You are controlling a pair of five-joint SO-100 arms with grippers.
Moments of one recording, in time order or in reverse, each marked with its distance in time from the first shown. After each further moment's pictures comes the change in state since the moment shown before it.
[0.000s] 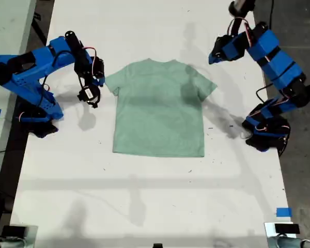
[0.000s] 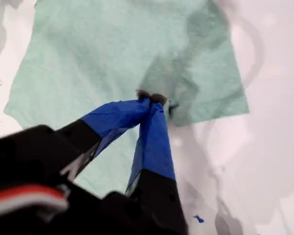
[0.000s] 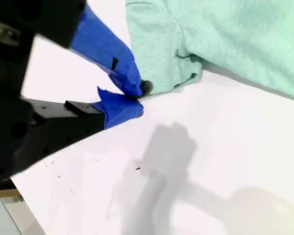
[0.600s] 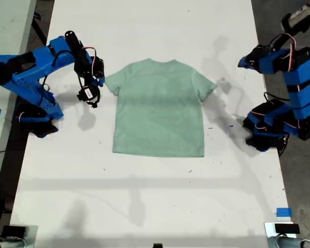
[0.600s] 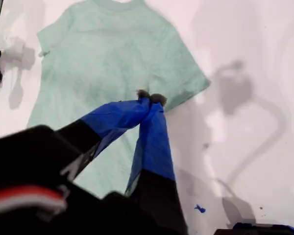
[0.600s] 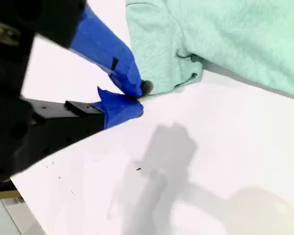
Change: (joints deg) arm 0 -0.1 0.0 0.0 0.0 0.5; arm 1 12.1 38.7 25.3 2.4 6.7
